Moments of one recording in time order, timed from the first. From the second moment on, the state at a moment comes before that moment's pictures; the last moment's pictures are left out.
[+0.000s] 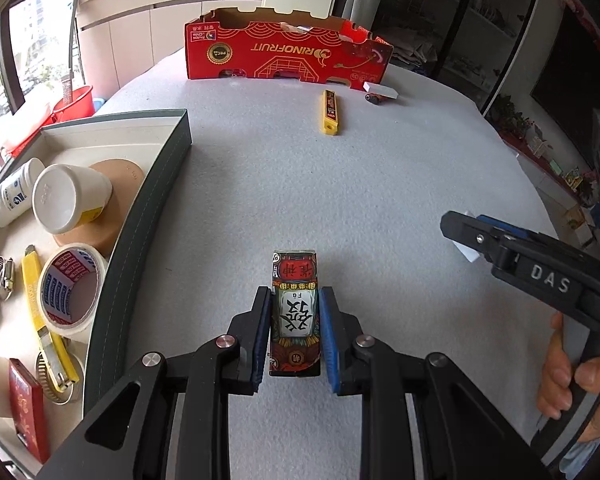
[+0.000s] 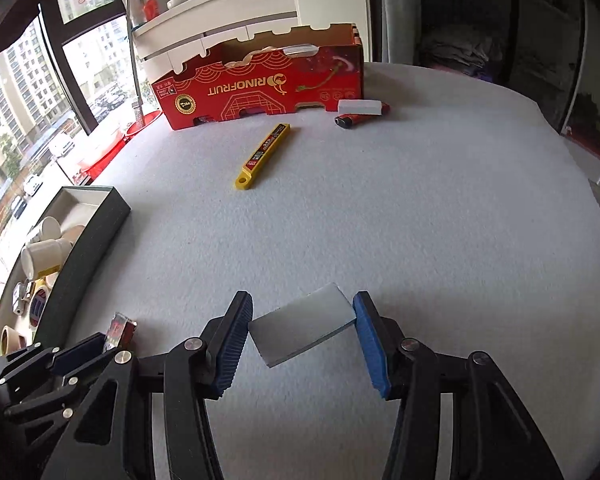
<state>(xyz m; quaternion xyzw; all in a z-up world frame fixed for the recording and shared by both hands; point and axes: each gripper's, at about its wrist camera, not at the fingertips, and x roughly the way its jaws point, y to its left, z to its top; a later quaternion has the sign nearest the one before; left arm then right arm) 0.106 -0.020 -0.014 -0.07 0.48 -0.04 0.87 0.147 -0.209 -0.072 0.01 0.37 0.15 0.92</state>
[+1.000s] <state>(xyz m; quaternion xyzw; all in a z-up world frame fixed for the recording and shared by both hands) 0.006 0.072 0.056 -0.09 0.38 0.07 0.92 0.032 -0.130 -0.044 0.01 0.36 0.21 0.91</state>
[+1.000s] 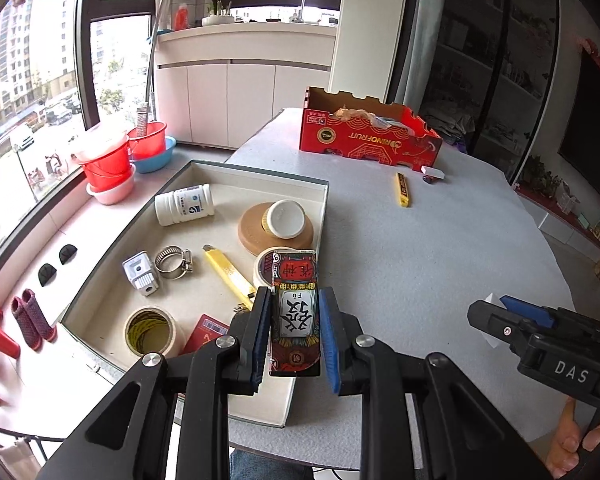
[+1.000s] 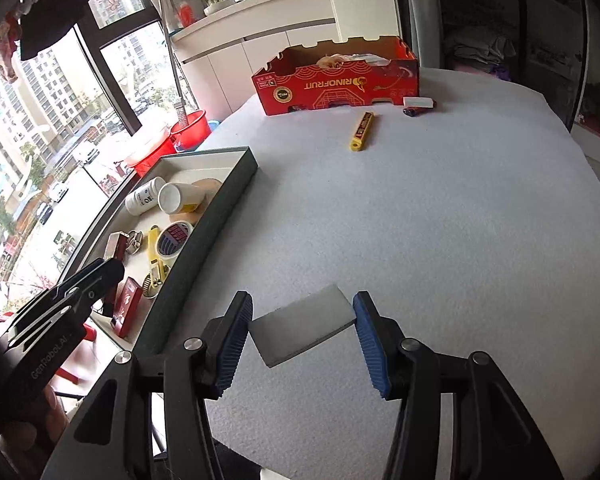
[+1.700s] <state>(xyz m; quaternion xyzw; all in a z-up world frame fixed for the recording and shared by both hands) -0.003 0.159 0.042 -0.11 0.38 0.19 0.90 0.033 -0.007 -0.020 -0.05 0.35 0.31 0.88</state>
